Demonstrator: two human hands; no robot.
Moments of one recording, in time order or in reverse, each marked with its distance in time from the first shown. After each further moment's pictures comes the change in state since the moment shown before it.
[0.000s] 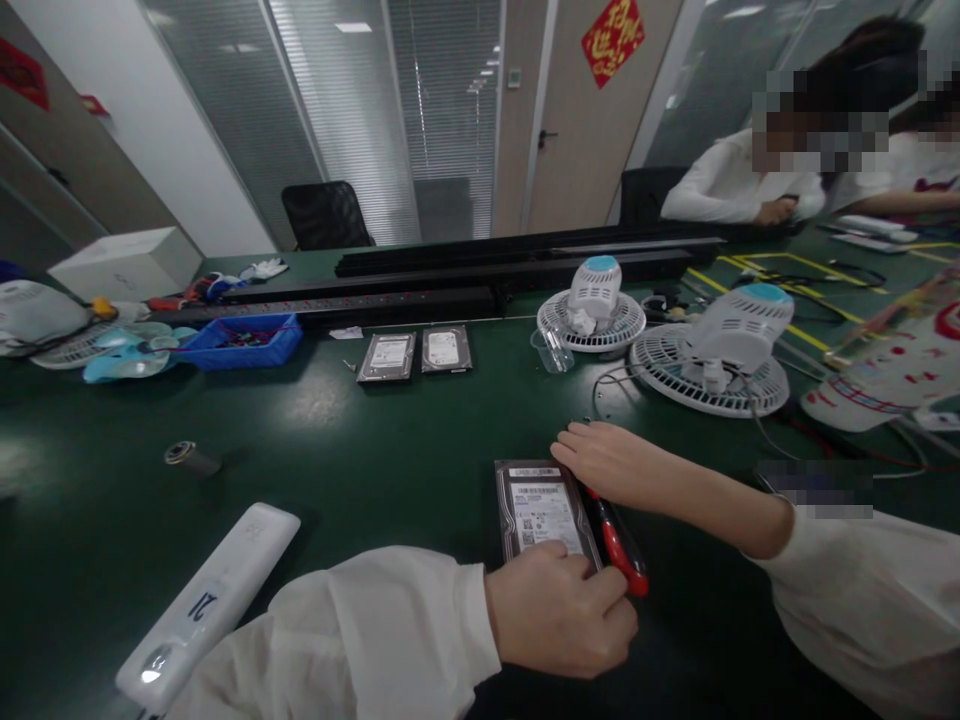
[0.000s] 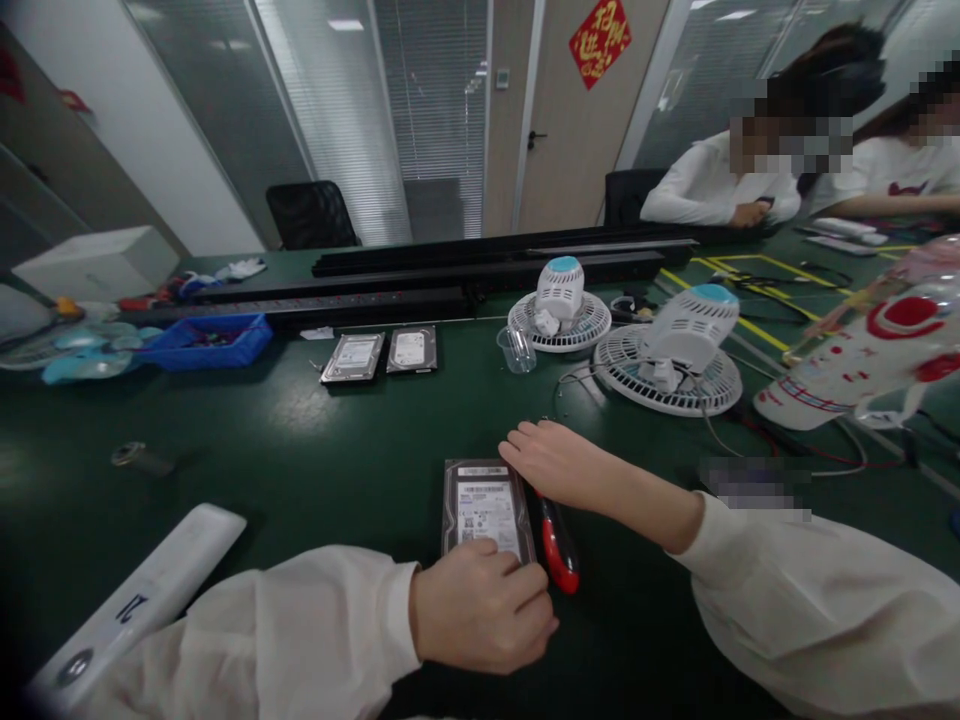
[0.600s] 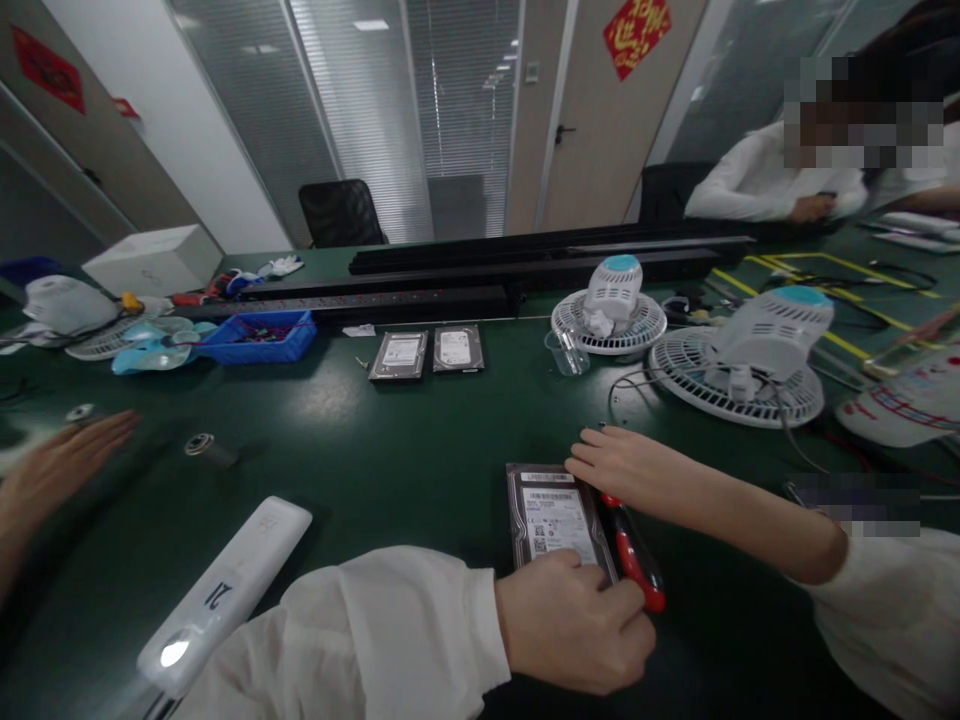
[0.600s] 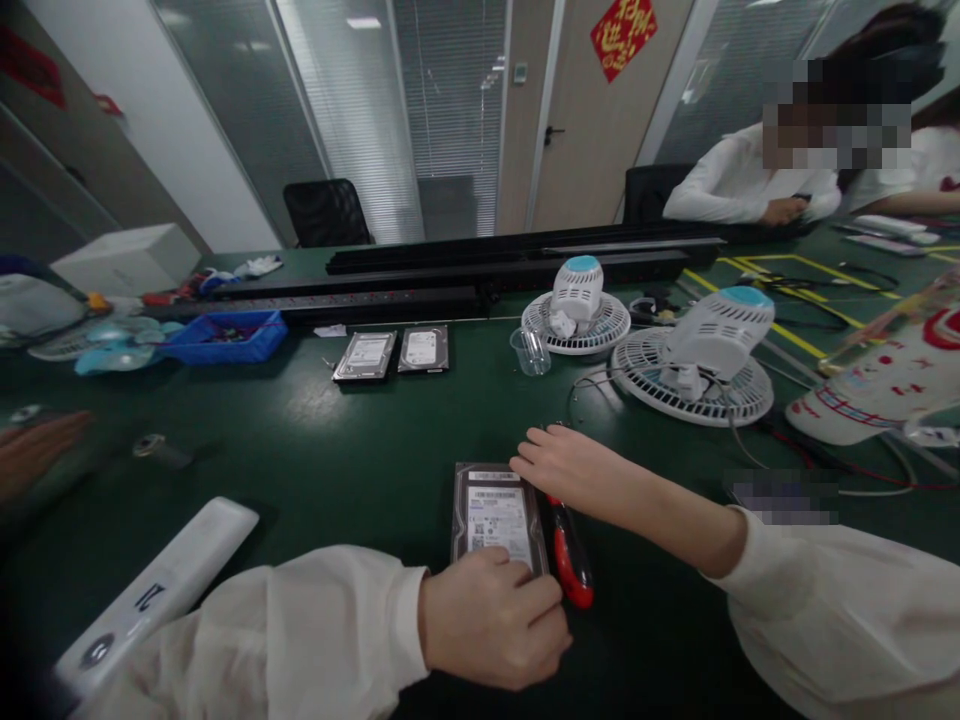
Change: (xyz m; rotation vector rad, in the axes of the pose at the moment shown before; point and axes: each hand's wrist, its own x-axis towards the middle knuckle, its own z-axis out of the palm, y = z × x) left_hand 0.001 -0.001 0.000 -0.022 0.027 -0.001; right_hand -0.002 0.006 -0.003 -0.002 0.094 -0.131
